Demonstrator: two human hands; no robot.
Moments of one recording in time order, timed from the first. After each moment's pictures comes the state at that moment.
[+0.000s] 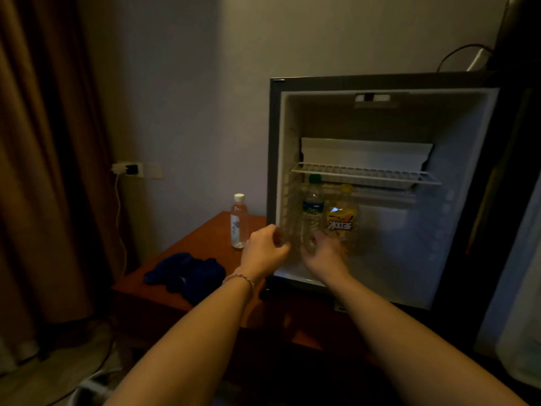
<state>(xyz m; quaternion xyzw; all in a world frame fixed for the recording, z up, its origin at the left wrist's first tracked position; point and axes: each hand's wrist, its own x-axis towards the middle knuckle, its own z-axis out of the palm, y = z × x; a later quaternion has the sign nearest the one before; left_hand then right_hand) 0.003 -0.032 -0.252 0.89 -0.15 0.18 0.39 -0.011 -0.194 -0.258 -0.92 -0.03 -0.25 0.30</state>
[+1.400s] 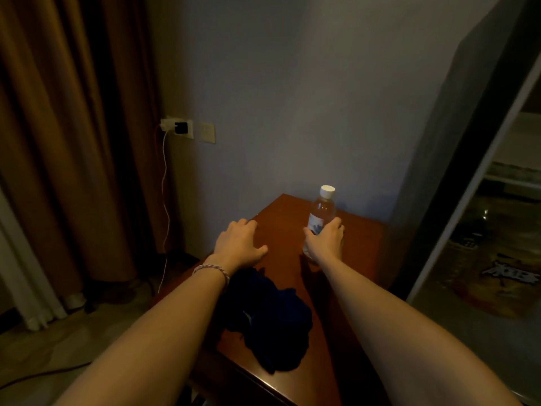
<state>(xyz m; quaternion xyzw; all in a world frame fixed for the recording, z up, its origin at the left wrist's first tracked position) 0.186 0.201 -0.309 0.98 -0.01 0.11 0.13 0.228 0.009 -0.306 -0.87 0.10 -0.16 0.45</state>
